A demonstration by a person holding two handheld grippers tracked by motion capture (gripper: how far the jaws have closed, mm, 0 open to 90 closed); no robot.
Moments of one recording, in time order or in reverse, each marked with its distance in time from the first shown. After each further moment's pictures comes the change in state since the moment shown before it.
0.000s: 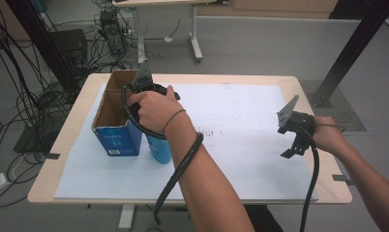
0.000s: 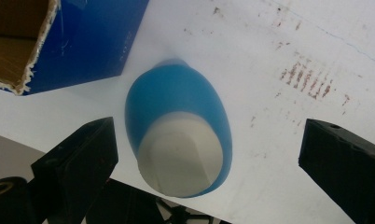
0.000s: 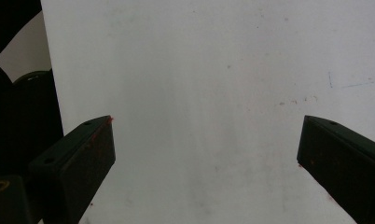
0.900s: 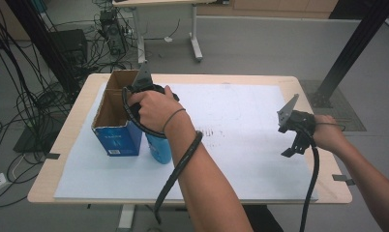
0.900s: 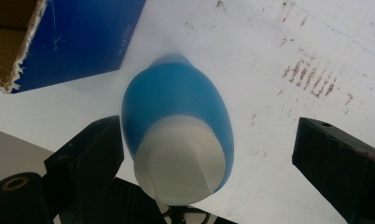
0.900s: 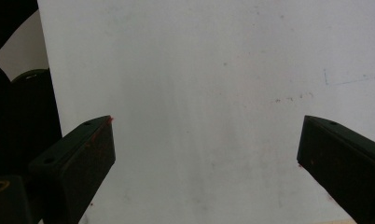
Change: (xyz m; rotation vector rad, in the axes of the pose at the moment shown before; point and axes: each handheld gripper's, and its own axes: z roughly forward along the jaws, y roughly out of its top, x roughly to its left) left arm 0.001 0.008 0.005 0.030 0.001 -0.020; right arm -0.002 0.002 -0.002 0.011 -0.003 0.005
